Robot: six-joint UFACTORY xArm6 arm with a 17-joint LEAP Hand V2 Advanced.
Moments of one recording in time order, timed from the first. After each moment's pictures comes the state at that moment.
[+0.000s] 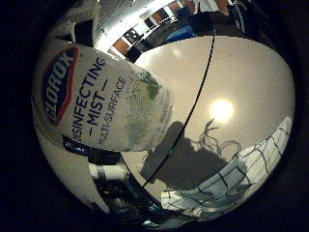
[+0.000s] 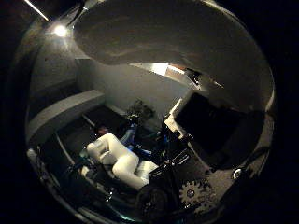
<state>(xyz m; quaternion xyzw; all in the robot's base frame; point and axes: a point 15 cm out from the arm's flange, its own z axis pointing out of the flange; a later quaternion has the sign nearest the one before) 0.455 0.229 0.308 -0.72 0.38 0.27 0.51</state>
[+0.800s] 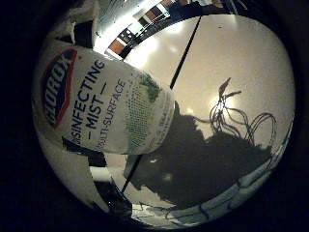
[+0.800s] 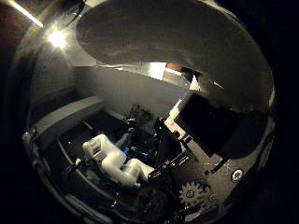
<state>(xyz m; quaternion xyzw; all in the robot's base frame) 0.490 0.204 0.210 -0.70 0.41 0.30 0.49</state>
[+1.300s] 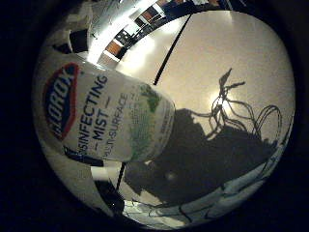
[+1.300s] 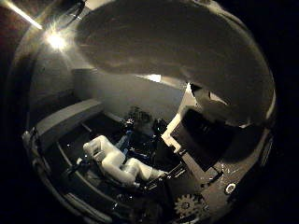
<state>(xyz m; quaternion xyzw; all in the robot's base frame) 0.488 0.172 0.198 -0.72 0.42 0.29 0.47</state>
